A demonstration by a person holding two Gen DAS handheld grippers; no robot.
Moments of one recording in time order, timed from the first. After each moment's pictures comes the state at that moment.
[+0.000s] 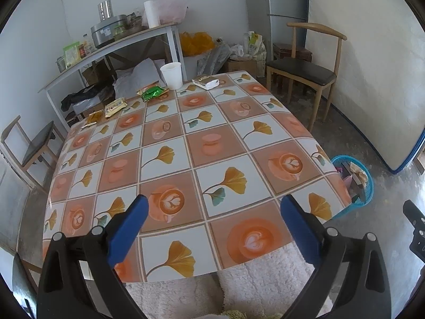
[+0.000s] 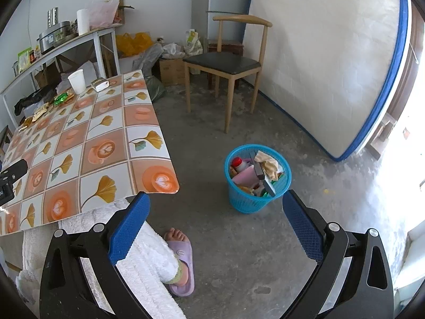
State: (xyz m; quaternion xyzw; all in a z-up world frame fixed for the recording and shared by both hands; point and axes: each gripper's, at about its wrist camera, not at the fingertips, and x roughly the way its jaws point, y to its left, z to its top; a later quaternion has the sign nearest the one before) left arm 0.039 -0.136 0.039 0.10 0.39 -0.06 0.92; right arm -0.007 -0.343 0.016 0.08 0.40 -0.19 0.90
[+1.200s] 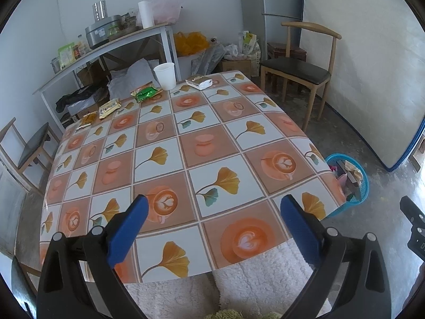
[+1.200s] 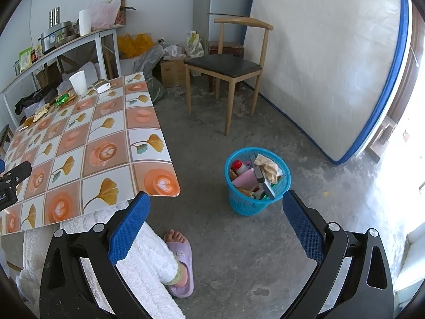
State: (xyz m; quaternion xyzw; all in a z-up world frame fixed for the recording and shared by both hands) left arm 0.041 -0.146 0.041 0.10 0.39 -0.07 0.91; right arm -0.007 -0.345 0.020 0.07 0.40 -0.19 0.90
